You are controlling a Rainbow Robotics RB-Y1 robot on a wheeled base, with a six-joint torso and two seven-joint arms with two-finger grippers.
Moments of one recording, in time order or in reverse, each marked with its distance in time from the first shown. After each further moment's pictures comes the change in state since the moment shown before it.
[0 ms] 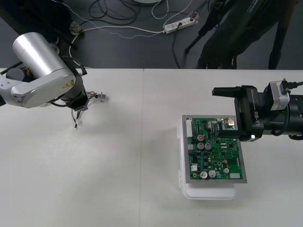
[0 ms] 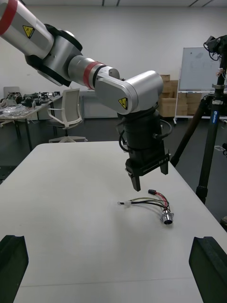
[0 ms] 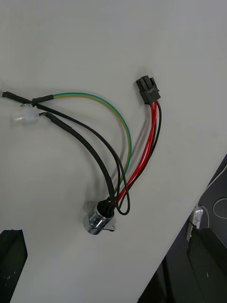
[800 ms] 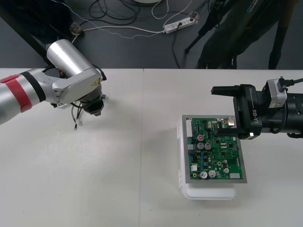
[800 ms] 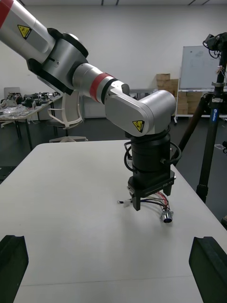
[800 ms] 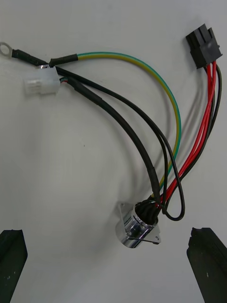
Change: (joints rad) right arm -0.021 -0.005 0.012 0.033 0.000 0.000 0.001; left arm -0.090 -0.228 -0.059 0.329 0.038 0.005 -0.123
